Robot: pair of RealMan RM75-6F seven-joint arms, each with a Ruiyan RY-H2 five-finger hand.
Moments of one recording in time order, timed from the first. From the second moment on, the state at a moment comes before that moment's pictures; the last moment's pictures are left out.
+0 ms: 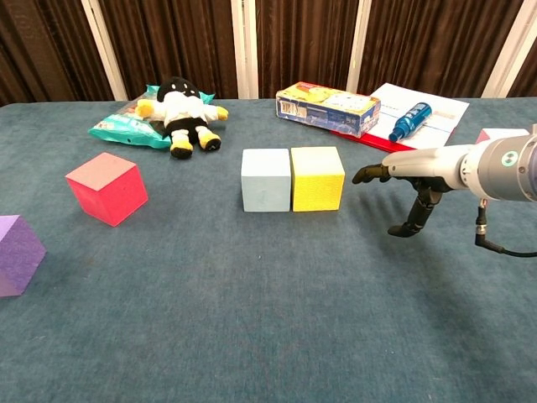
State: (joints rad) left arm -0.47 -0.99 -0.28 -1.99 1.03 1.28 0.19; right arm 1.00 -1.40 0.04 -1.64 -0.52 0.83 -0.48
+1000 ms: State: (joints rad) left arm -0.47 -0.99 -0.28 -1.99 1.03 1.28 0.18; right arm 1.01 -1.42 0.04 -1.66 -0.51 0.83 -0.49
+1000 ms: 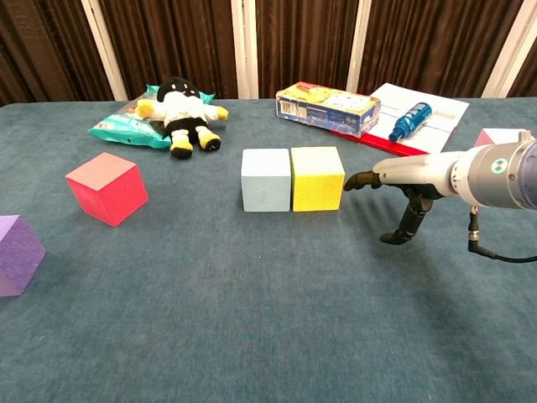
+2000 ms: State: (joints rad) left arm -0.47 -0.99 -0.29 -1.98 1.02 1.27 0.16; right arm 1.01 -1.43 0.04 -1.65 -0.50 0.85 -0.50
